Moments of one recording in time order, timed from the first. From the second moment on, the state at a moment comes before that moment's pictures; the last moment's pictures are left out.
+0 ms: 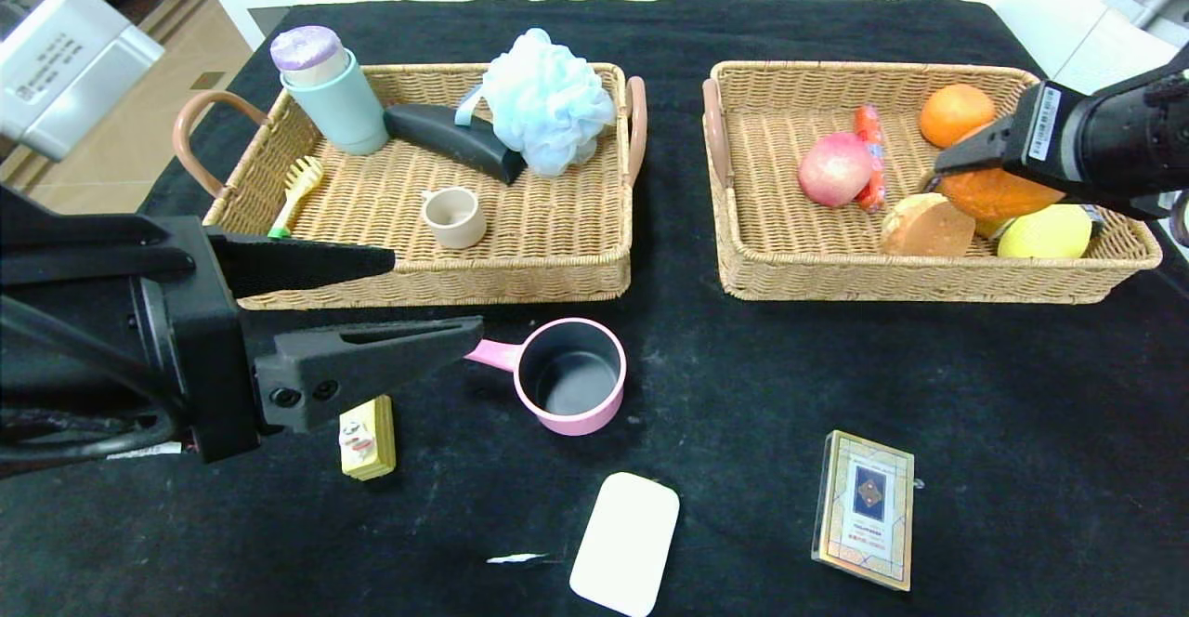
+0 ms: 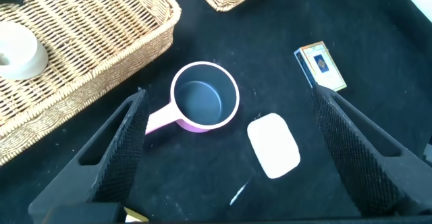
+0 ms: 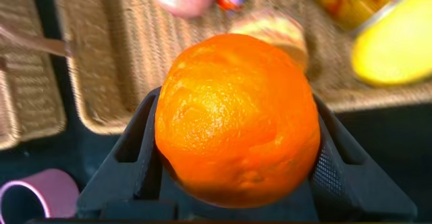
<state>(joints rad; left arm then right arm) -0.50 1.20 -1.01 0.02 -0.28 0.08 0.31 1.64 -1.76 0.59 -0.18 0.45</state>
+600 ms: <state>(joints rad) -0.50 1.21 -1.01 0.02 -0.28 0.09 0.34 1.86 -1.97 0.44 -0.18 0.44</state>
